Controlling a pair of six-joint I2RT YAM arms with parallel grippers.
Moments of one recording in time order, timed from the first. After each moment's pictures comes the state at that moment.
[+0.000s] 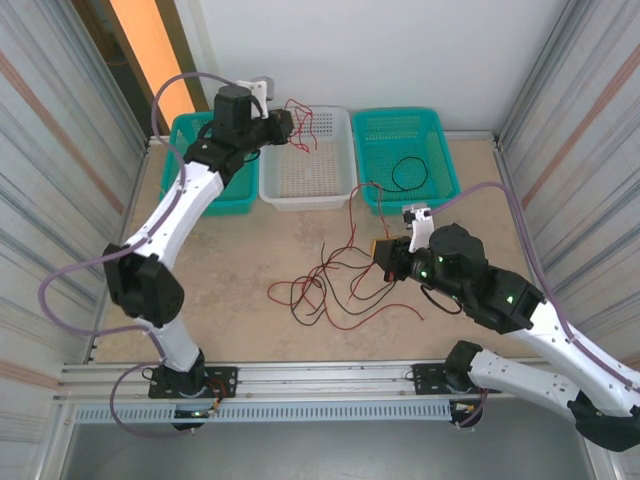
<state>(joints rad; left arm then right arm) -0.38 1.77 1.79 -0.36 0.18 -0.39 0.90 0.77 1.01 -0.62 0.11 0.60</state>
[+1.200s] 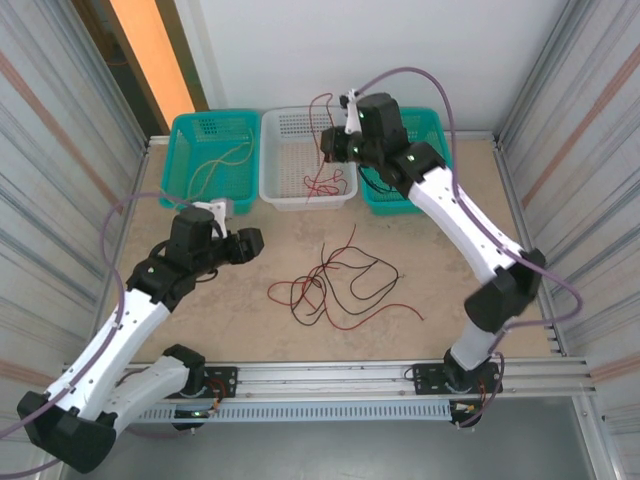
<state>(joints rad) -0.45 0.88 0.86 -0.62 0.09 -0.51 0.58 1.75 1.88 -0.55 -0.11 0.46</state>
